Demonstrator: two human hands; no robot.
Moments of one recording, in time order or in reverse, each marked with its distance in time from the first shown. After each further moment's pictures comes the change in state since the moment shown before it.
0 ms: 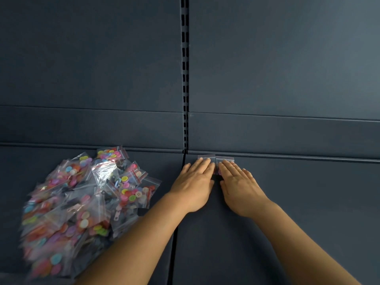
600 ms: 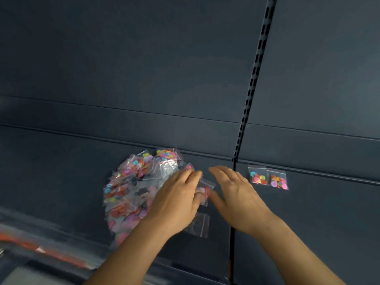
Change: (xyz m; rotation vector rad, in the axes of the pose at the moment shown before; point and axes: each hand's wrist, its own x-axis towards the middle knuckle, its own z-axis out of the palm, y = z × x) left_hand -0.140 -0.077 -0.055 0.016 0.377 -0.174; right_hand -0.015 -0.142 -0.008 0.129 0.170 -0.331
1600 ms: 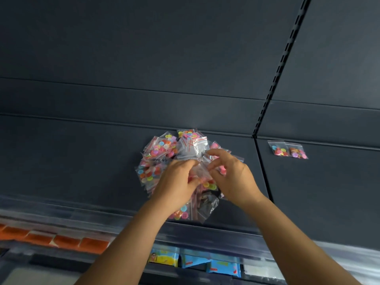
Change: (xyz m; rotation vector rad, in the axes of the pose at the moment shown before) left_hand -0.045 -0.096 -0.015 -0.292 0.002 -0.059; right_hand 0.022 -0.086 0.071 0.271 0.271 0.192
